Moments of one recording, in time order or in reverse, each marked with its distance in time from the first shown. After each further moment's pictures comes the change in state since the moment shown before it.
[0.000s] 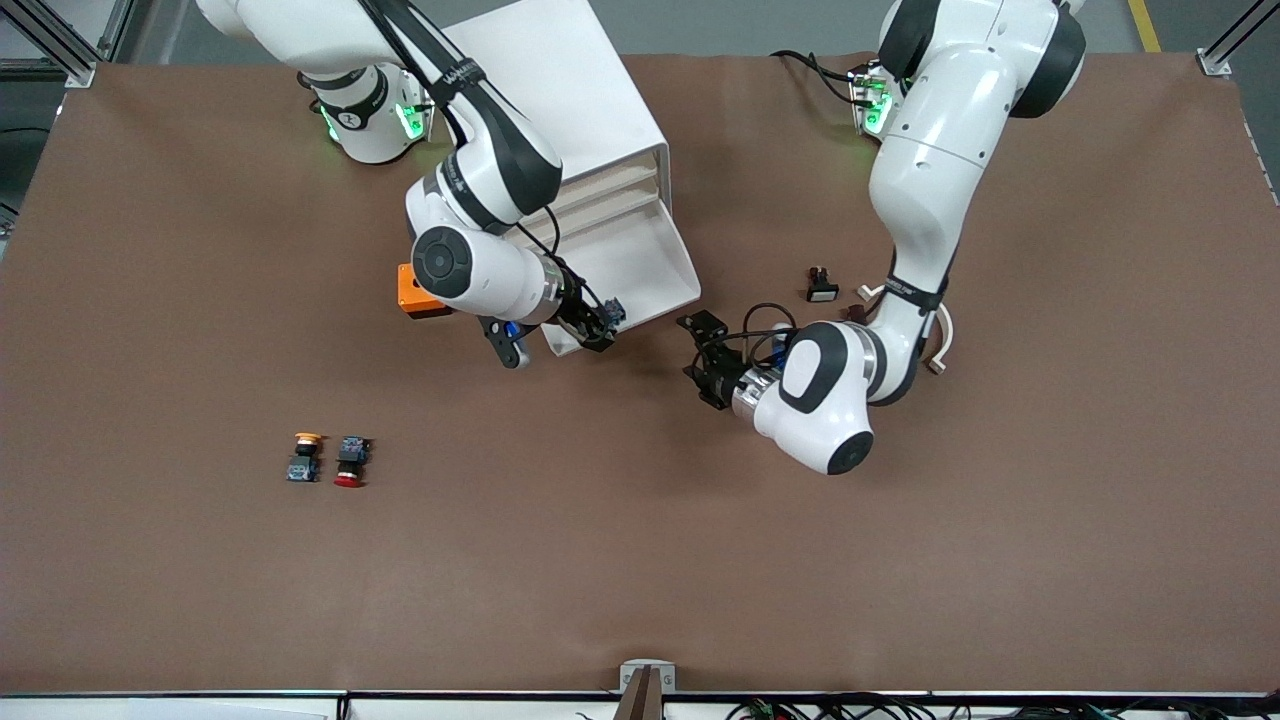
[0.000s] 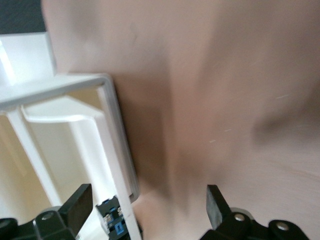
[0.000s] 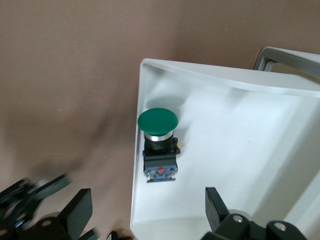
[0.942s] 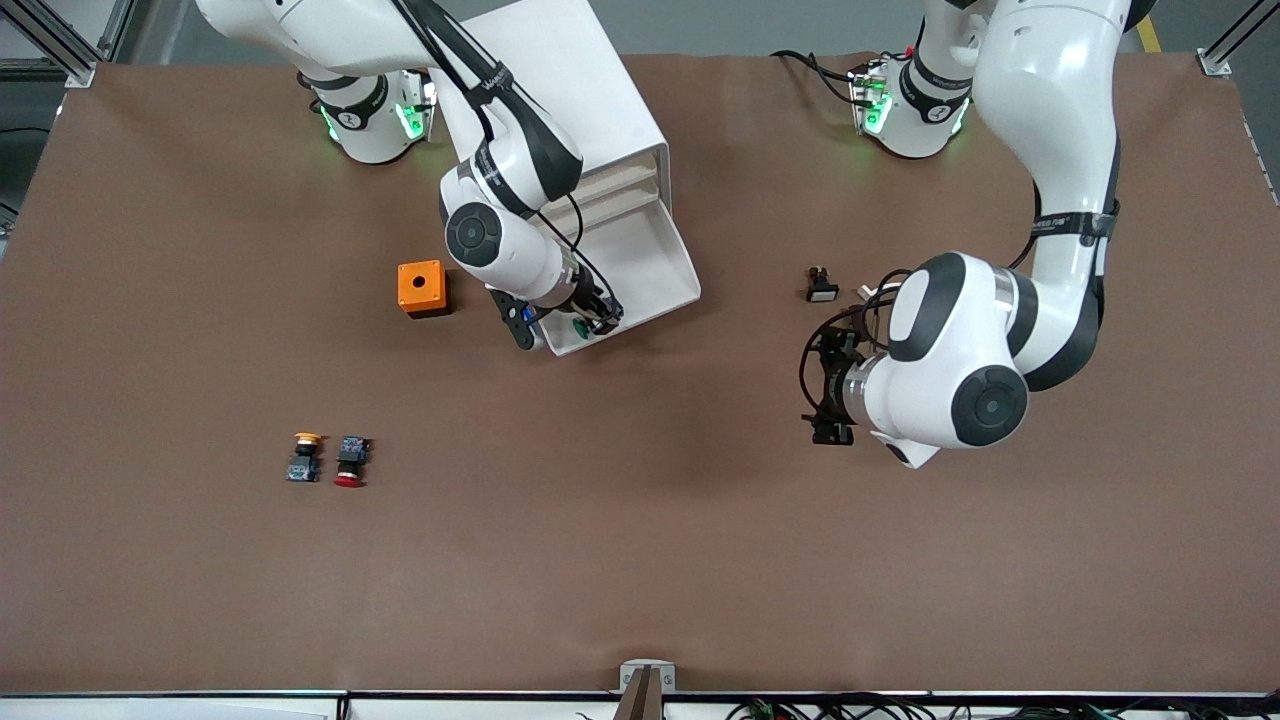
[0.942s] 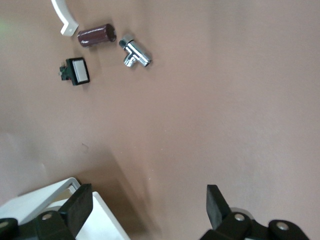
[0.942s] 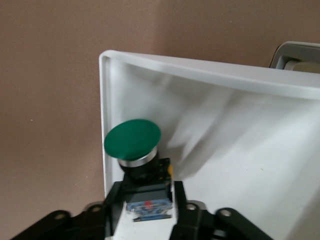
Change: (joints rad) left arm 0.087 -0.277 0.018 0.007 0.453 -0.011 0.343; right arm 0.058 -0.010 -0.002 -0.149 0.000 0.223 0.000
